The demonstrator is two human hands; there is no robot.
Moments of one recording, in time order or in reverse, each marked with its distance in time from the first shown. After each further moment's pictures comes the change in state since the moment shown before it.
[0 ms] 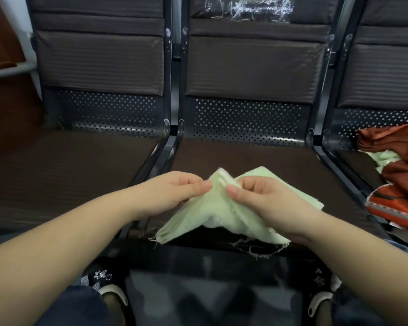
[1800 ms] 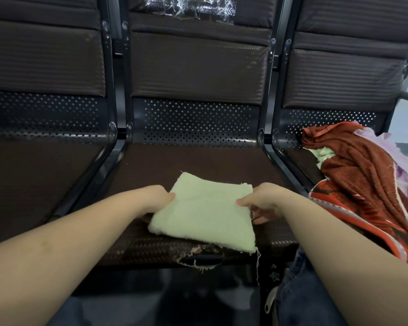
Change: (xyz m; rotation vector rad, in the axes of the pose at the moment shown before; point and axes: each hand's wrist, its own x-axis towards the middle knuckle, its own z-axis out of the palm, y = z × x) left_hand 0.126 -0.015 0.048 0.479 0.120 -0.645; right_hand 0.037 0.073 -0.120 -0.155 0.243 0.757
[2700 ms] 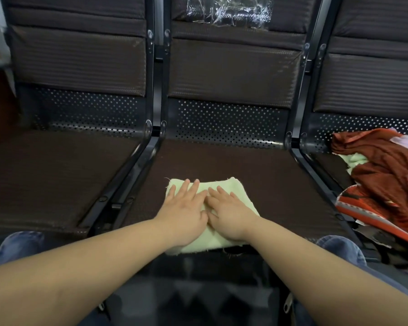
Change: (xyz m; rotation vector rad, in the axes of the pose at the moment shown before) left_hand -0.061 -0.039 0.036 0.434 0.292 0.413; right_hand -0.025 -0.013 0.116 -0.907 0.030 -0.764
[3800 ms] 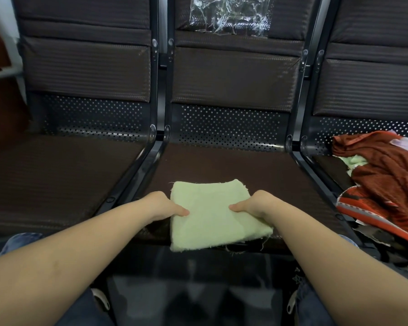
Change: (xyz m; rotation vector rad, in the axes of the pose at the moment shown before) left_hand 0.007 -0.051 -0.015 -0.623 -0.155 -0.567; right_hand -0.009 0.032 -0.033 0.669 -0.007 0.682
